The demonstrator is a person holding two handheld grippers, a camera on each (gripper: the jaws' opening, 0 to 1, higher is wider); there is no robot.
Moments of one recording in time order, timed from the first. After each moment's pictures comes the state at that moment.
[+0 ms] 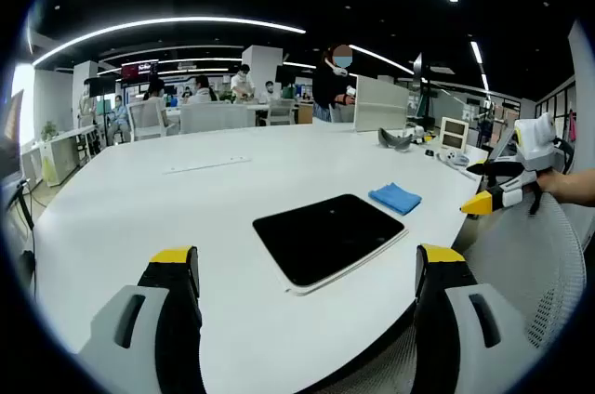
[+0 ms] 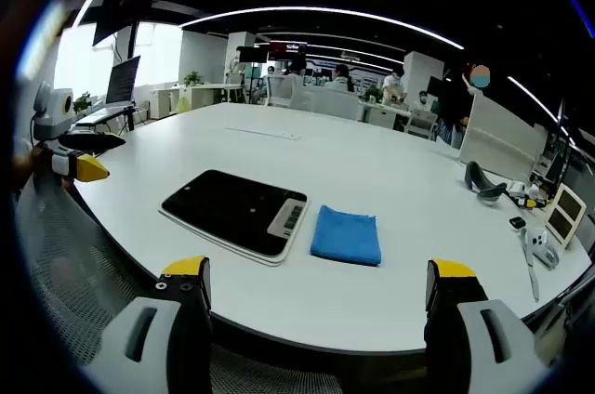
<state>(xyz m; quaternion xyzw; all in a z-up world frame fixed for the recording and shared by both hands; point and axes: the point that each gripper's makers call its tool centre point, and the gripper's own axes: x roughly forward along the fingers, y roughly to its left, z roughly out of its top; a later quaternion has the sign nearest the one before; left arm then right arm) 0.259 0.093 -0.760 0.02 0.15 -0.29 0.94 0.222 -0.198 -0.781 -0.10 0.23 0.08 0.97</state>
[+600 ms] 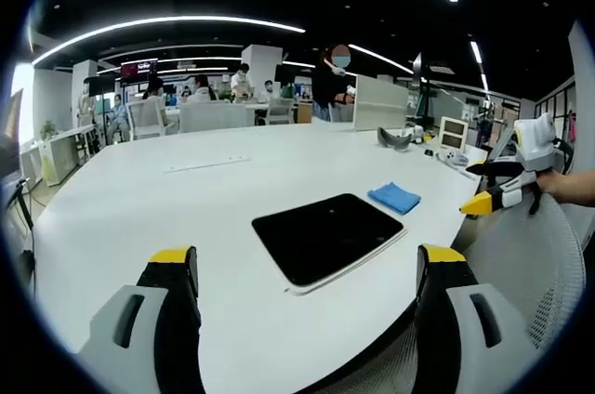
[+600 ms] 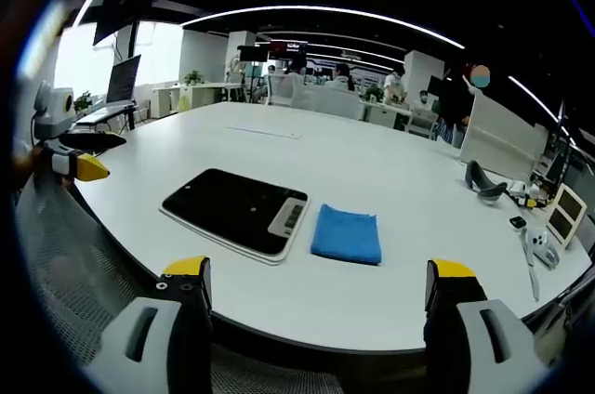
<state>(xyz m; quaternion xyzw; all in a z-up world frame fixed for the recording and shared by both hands) 0.259 0.093 -0.759 0.01 0.15 -0.29 0.94 0.221 -0.197 -0.780 -0.10 0.23 0.08 0.96</state>
